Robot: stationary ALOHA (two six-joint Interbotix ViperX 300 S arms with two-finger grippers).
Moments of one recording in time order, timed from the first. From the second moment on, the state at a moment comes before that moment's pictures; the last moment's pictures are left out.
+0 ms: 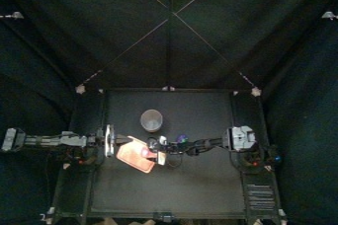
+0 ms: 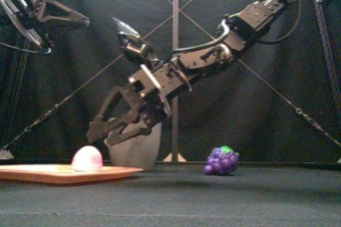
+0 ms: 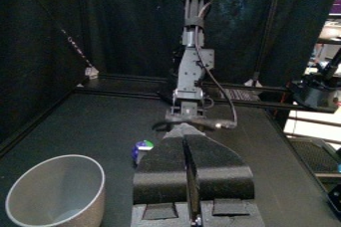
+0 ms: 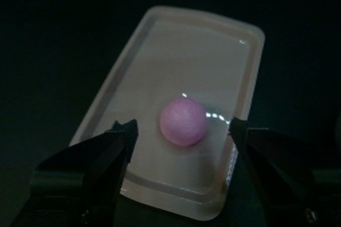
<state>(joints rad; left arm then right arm) 0.06 -0.96 1.28 -0.05 -0.36 0.00 -0.03 0.37 0.35 0.03 -0.24 0.04</state>
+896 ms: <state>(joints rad) 0.05 -0.96 1.33 -0.08 -0.36 0.00 -0.05 -0.45 1.04 0.16 -0.54 0.04</state>
